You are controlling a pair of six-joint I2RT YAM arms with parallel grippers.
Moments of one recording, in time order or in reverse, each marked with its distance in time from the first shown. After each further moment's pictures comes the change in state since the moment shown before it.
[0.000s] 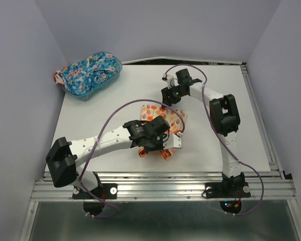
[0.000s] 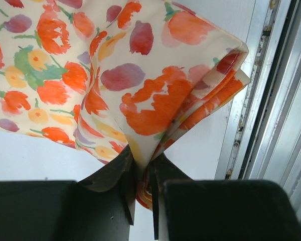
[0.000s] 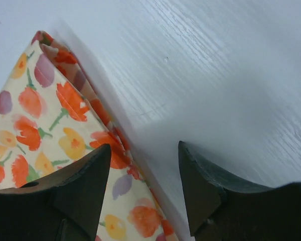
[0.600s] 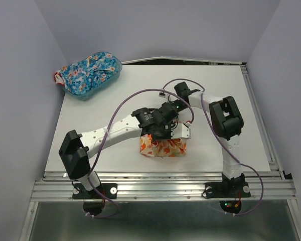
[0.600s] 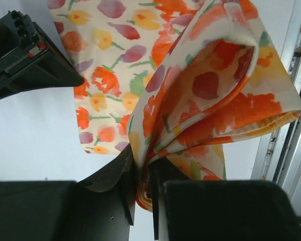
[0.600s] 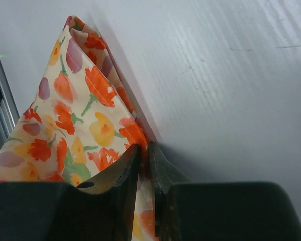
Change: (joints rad) left arm 0.042 0.149 0.257 -0.079 0.001 0.117; right arm 0.045 -0.106 -0.290 -0.017 -0.238 -0.060
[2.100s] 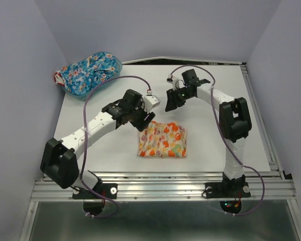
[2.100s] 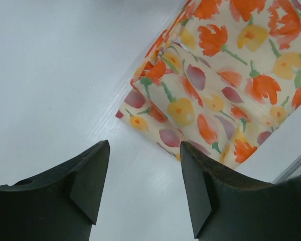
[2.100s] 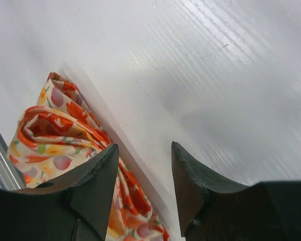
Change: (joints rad) left arm 0.382 -0.183 -0.279 0.308 0.088 -0.386; right arm -0.057 -0.084 0.103 -0.051 0.126 0.093
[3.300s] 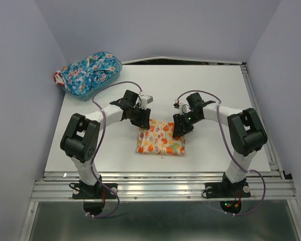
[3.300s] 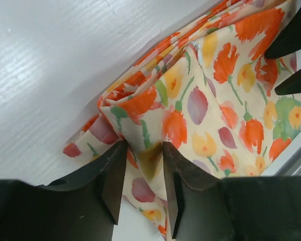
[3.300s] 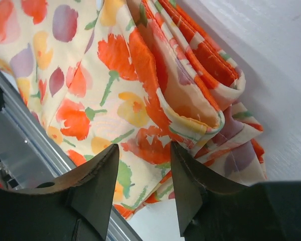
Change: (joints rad) left arm 0.189 0.347 -0.045 0.231 0.319 -0.314; right arm 0.030 -0.301 -0.563 0.071 0.064 0.154
